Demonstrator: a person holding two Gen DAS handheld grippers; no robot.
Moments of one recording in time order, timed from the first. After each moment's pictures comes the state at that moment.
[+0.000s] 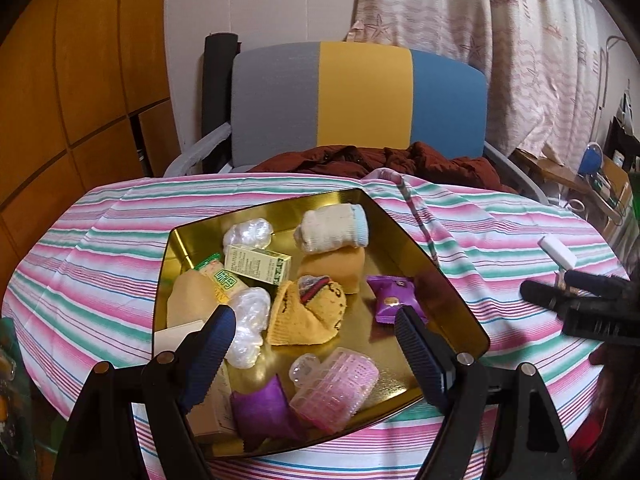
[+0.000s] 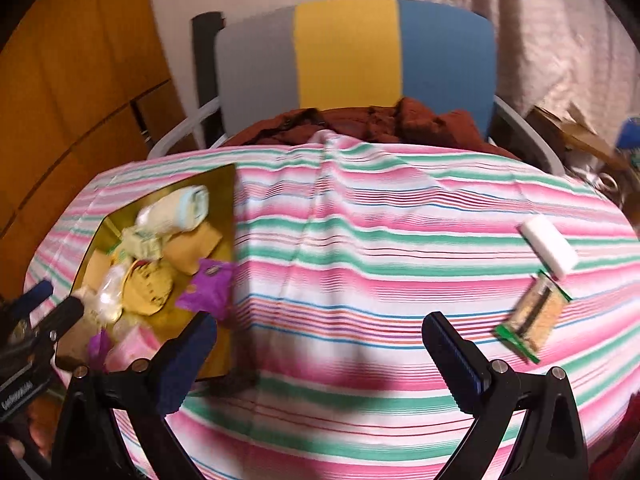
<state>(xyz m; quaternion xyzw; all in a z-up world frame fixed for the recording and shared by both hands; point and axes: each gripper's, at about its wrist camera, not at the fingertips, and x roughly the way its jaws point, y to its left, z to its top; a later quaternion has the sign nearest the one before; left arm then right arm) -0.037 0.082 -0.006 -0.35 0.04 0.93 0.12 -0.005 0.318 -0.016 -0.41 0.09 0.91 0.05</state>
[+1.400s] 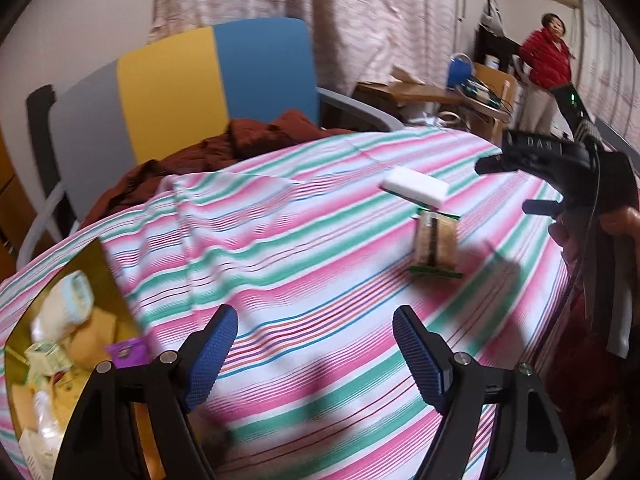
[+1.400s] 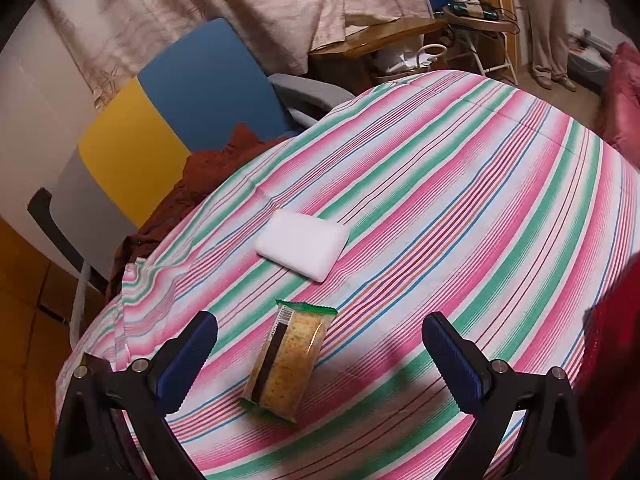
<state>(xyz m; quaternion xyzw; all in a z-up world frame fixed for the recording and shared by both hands) -0.019 0.308 -0.030 -0.36 0.17 0.85 0.36 0.074 0.583 -0.027 -0.34 0.35 0.83 0.28</state>
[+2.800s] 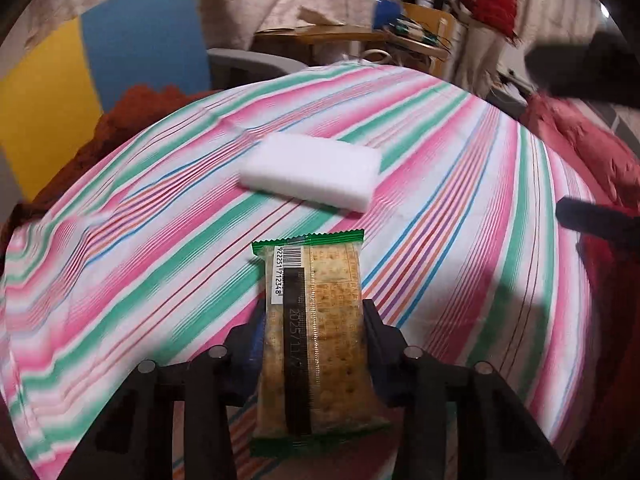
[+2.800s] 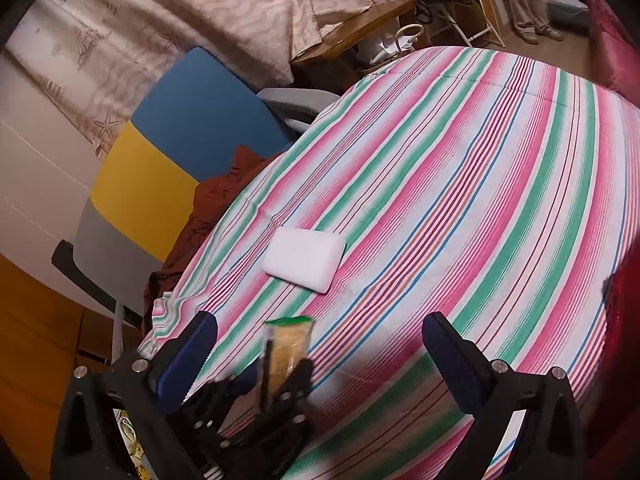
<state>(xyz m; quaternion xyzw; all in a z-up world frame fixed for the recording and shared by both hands) -0.053 0.482 -0.104 -0.41 0.22 0.76 0.45 0.092 0.606 -0.033 -0.29 0.44 0.81 0.26</state>
